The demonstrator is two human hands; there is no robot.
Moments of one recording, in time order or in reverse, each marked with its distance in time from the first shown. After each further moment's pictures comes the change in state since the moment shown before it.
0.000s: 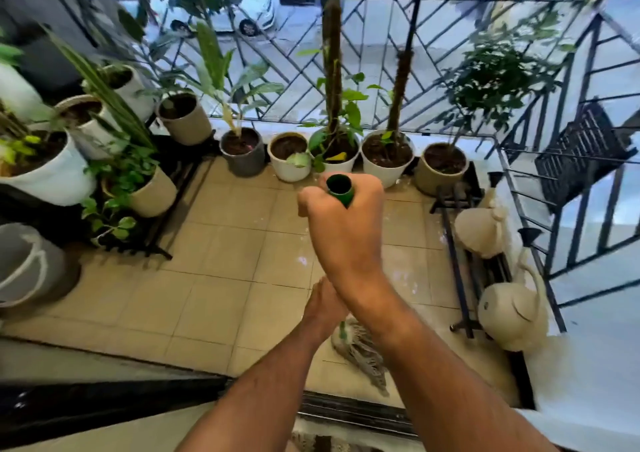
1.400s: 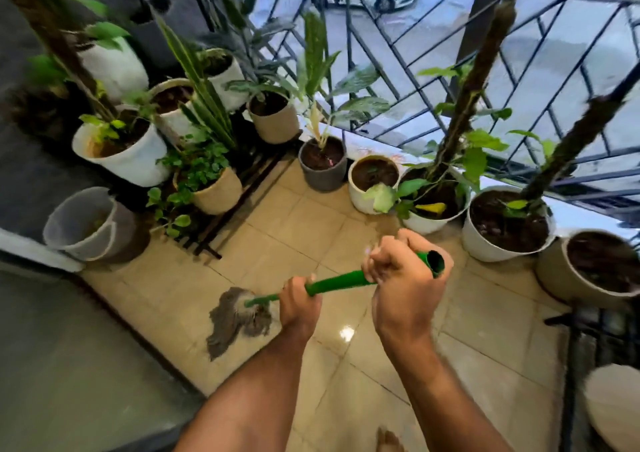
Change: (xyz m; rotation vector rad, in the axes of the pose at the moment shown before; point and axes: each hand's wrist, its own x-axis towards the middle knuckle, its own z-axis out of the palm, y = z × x) left_hand 0.333 -0.026 -0.121 0.070 0.831 -0.378; right_hand 0.282 0.223 0.098 0.531 -0.082 0.347
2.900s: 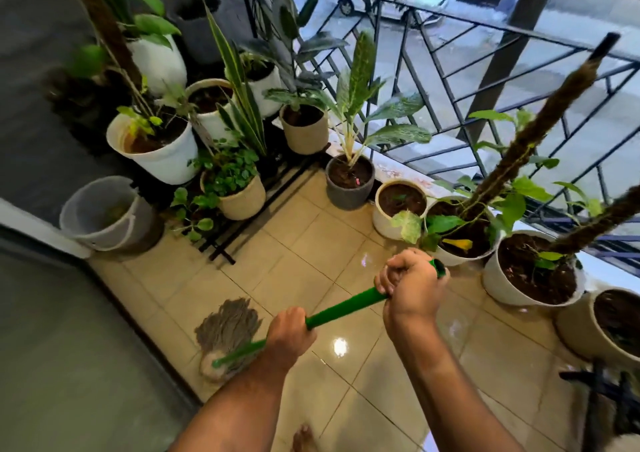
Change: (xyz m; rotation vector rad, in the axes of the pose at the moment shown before) left_hand 0.090 -0.058 -0.081 0.473 -0.498 0.208; right_hand 0.052 0.072 0.096 -0.015 0.100 0.291
